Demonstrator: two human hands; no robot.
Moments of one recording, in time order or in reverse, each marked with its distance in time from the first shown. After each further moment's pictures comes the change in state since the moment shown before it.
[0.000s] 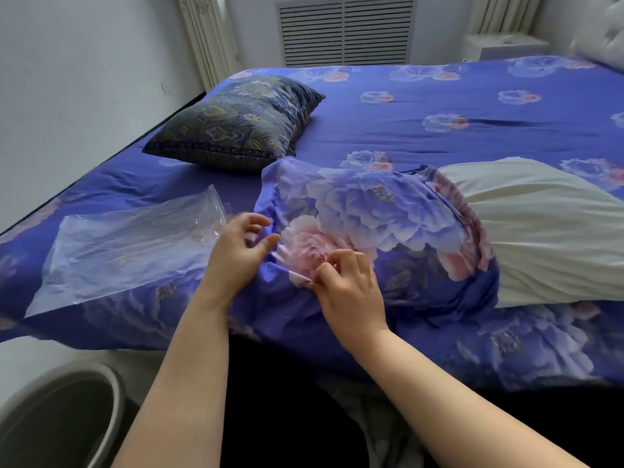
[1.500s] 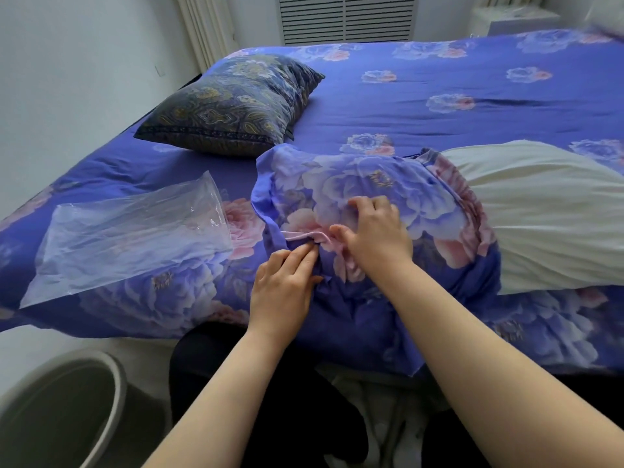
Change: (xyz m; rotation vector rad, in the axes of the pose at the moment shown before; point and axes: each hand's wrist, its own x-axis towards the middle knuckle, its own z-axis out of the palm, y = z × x) left_hand -0.059 -0.018 0.076 0.784 0.046 0.419; right_hand 0.066 0.047 -0.008 -0.003 -0.452 0.412
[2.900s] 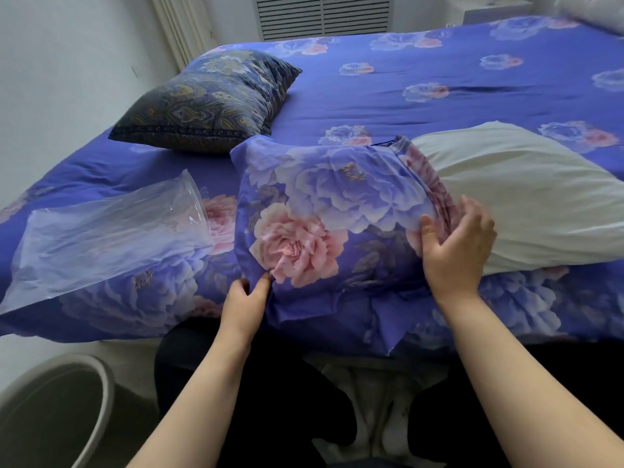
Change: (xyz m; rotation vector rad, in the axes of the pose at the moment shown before) left_hand -0.024 -0.003 -0.002 -0.883 -0.219 -1.022; right_hand -0.049 0.124 -0.021 0.194 0.610 0.197
